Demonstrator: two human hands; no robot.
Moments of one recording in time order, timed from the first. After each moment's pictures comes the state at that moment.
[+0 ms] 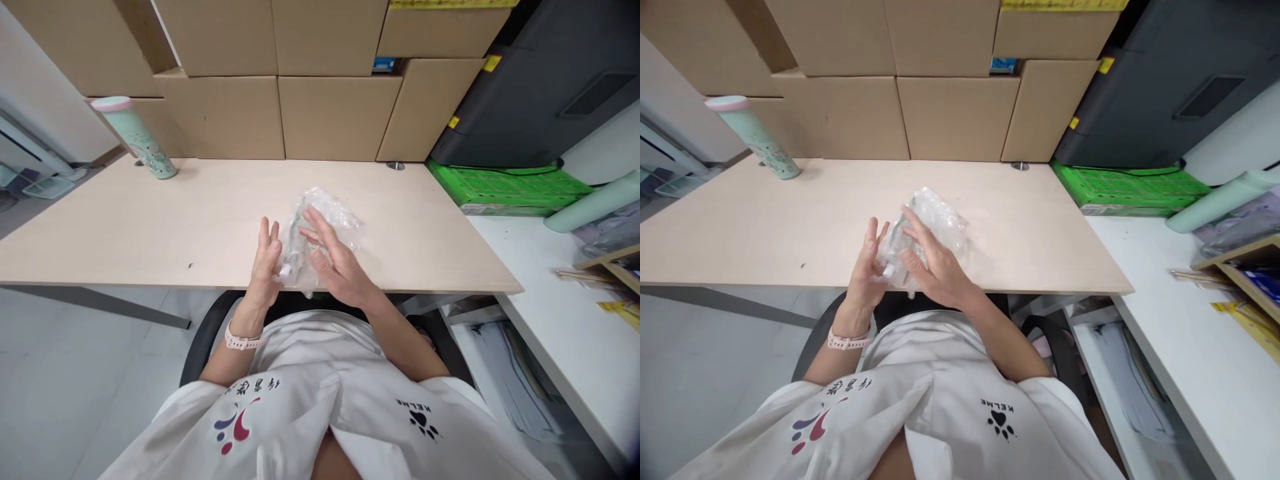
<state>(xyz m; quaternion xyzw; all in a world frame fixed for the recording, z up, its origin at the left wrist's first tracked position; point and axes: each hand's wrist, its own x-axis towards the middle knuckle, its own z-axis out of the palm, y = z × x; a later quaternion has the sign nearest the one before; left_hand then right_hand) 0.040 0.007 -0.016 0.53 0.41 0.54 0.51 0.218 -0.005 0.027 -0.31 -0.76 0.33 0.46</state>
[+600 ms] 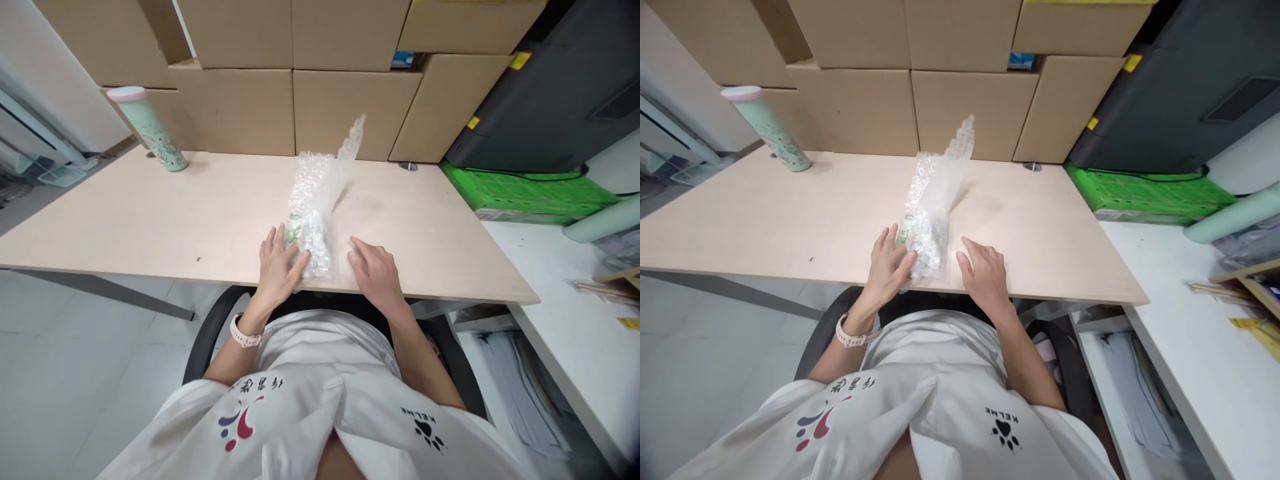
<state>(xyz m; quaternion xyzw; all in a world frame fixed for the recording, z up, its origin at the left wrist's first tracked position) 0.034 0.009 -0.031 0.74 0.57 0.34 0.09 0.260 -0.002 -0.031 -0.58 -0.74 0.06 0.33</state>
